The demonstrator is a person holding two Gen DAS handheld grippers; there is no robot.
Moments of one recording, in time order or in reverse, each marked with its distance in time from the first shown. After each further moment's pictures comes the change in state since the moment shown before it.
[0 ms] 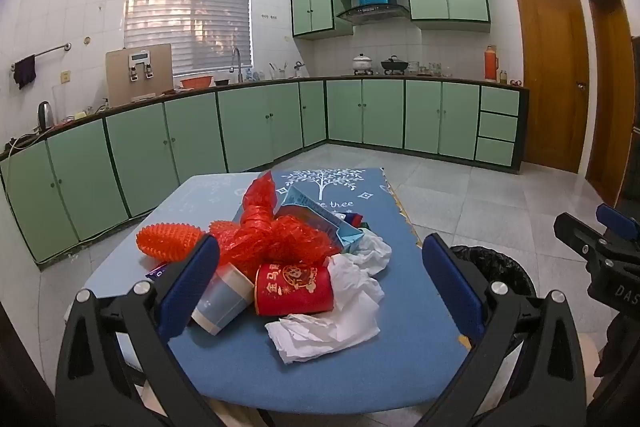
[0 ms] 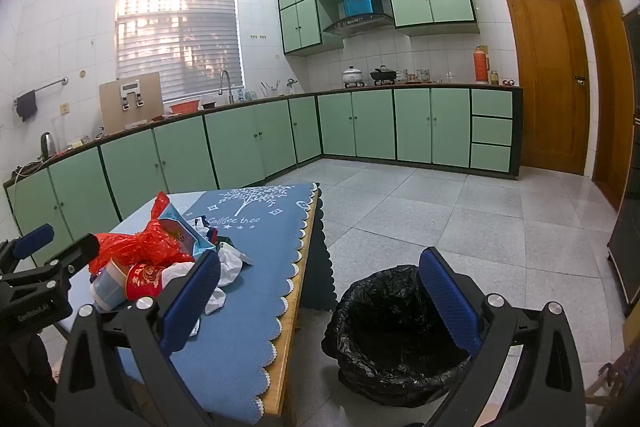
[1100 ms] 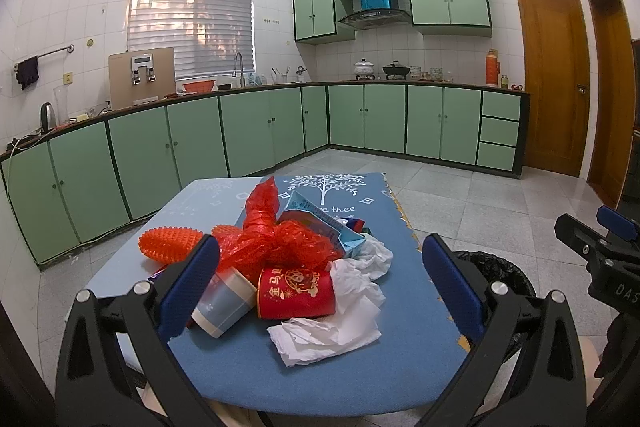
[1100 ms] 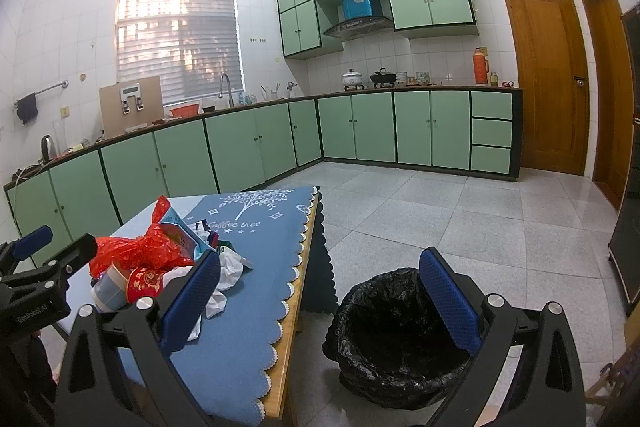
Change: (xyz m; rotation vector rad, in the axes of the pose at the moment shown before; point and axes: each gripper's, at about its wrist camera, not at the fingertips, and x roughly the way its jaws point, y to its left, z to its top) left arm -0.010 -0.001 0.005 0.003 -0.032 0.005; right arm -0.002 -0.001 0.001 0.001 -0.009 0.000
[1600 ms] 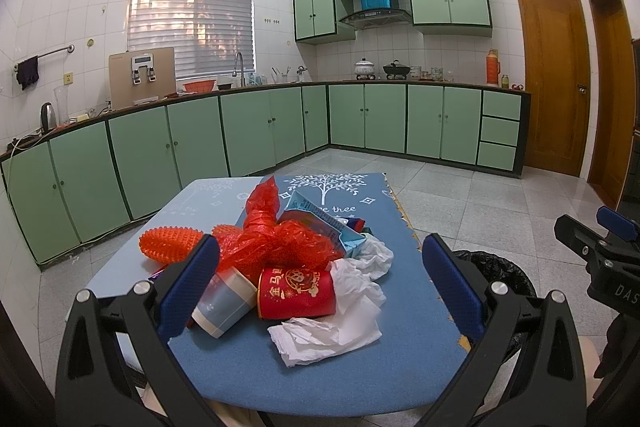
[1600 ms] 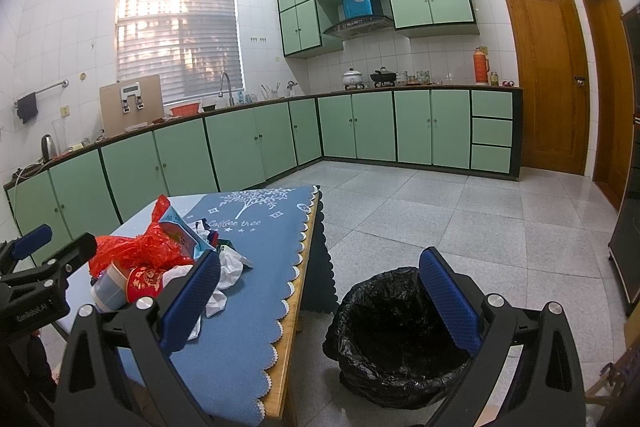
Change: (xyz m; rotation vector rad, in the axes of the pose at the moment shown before) left arm -0.001 0.001 0.000 -0.001 0.000 0.001; right arm 0.000 0.000 0.000 0.001 -0.002 0.000
